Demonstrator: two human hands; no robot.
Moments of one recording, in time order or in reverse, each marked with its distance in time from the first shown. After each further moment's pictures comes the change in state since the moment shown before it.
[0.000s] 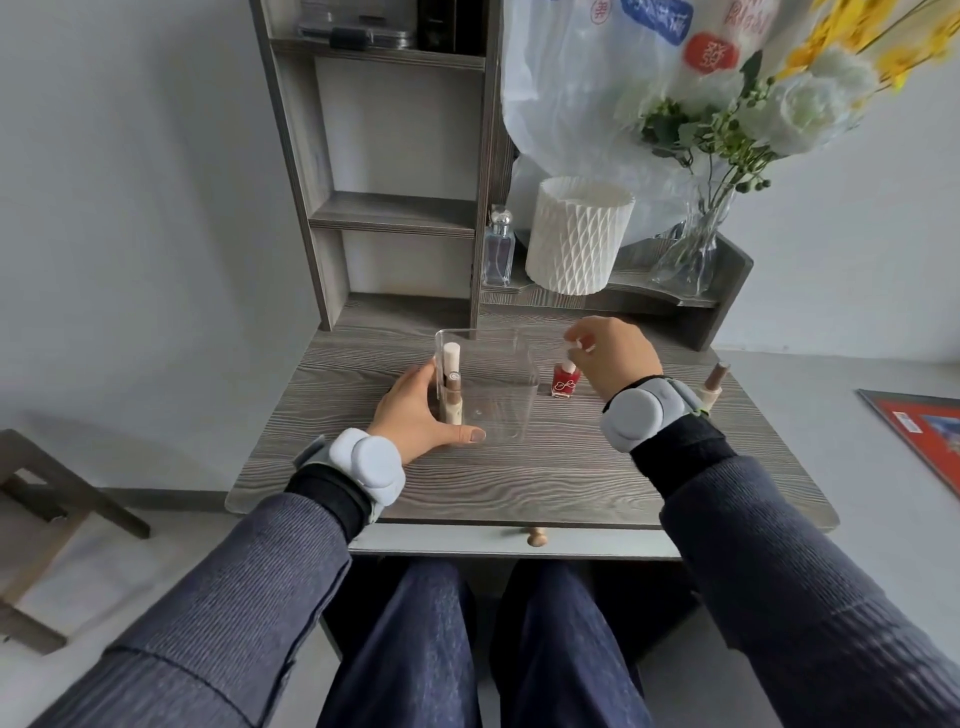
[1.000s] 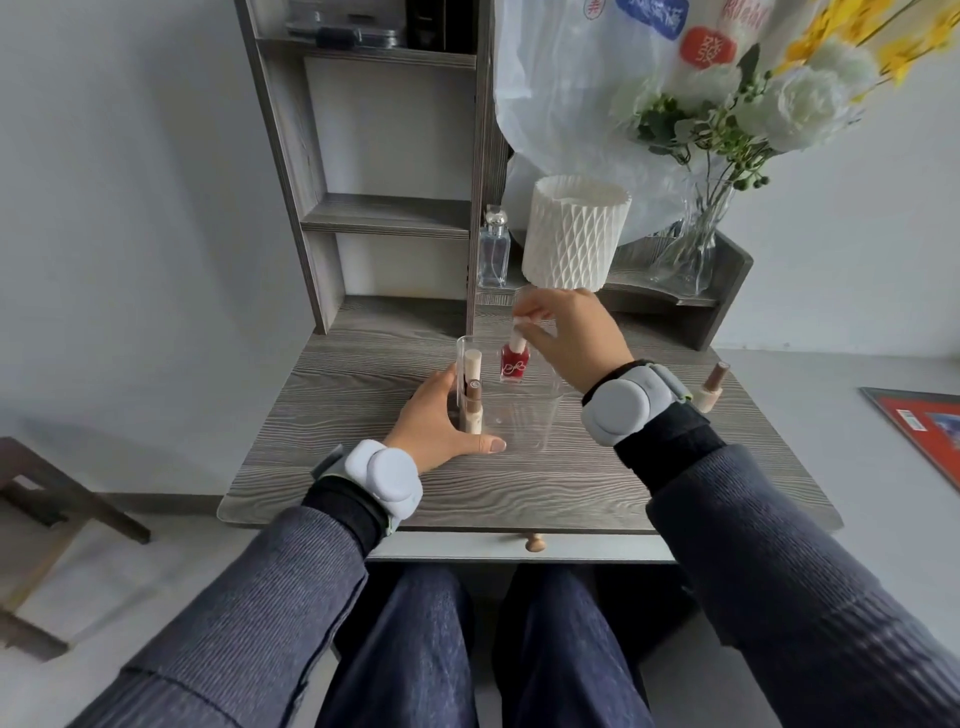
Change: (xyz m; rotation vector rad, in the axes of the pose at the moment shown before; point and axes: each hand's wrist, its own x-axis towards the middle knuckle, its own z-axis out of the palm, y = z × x) left_hand 0.005 0.009 0.020 -0.044 -0.052 0.089; right_hand 0.007 -0.031 0.001 0.161 0.141 -0.453
